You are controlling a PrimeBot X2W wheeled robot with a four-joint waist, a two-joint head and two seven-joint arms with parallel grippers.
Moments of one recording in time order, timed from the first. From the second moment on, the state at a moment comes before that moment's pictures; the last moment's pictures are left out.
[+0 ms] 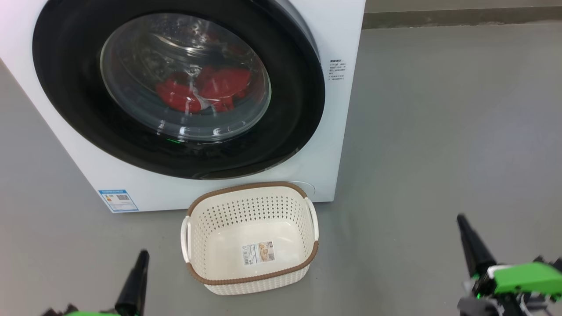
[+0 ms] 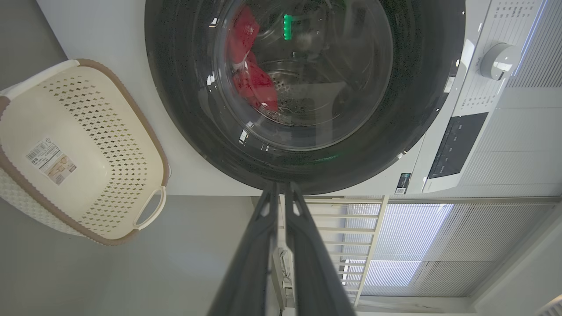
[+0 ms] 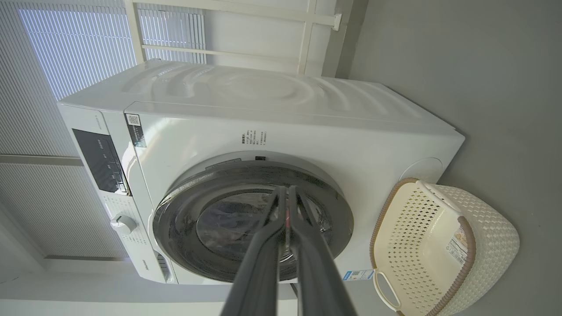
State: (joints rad) left arm -0.06 0.04 0.08 0.28 -1.60 -0.12 0.11; right arm -0.06 -0.03 -0.13 0.29 1.61 0.13 0.11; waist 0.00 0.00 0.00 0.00
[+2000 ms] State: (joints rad) left arm 0.04 0.02 0.04 0.20 -0.93 -0.09 -0.05; right arm 0.01 -0.06 0.00 0.36 1.12 0.13 -0.05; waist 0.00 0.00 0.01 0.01
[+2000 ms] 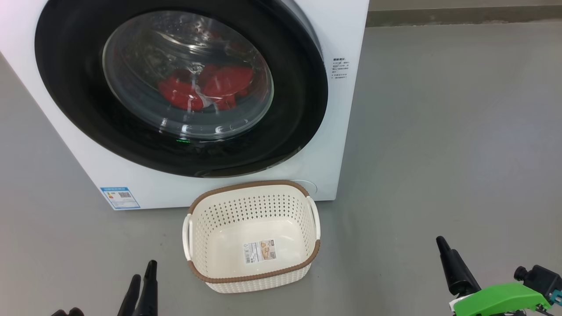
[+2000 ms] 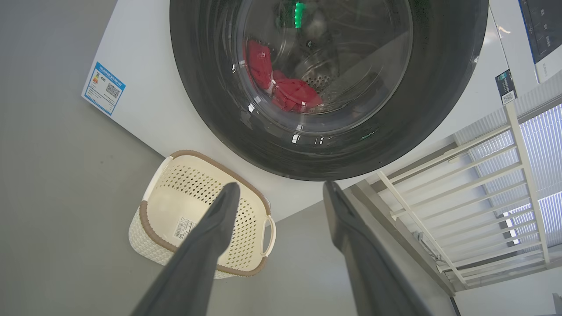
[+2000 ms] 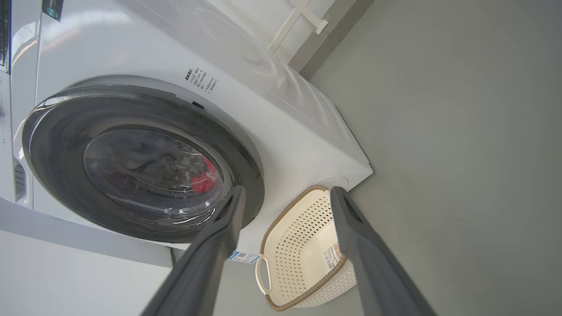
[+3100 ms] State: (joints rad) left arm 0.08 0.03 0.00 0.14 -0.50 -0.03 -0.14; right arm 0.02 -0.09 0.05 0.37 0.76 0.13 -0.14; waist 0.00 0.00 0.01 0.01
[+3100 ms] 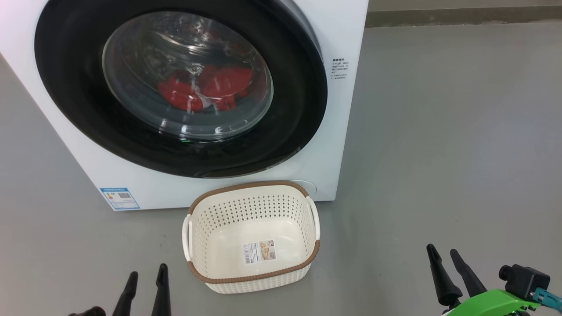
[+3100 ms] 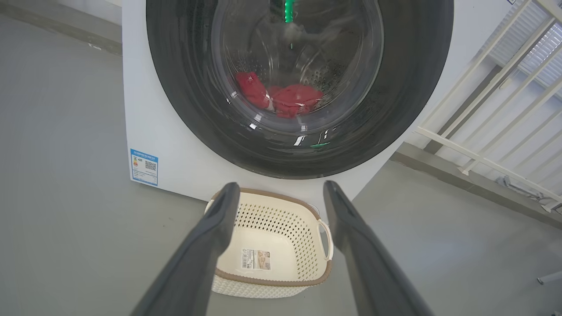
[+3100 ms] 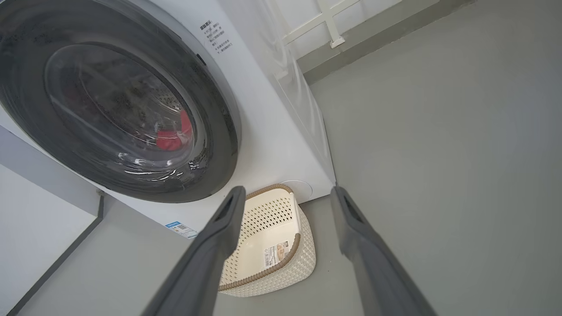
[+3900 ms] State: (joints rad) left arm 0.11 0.04 -0.02 0.11 -0.24 -0.02 -0.21; right arm 0.04 -0.10 0.05 0.38 0.51 0.13 -0.21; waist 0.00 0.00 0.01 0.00
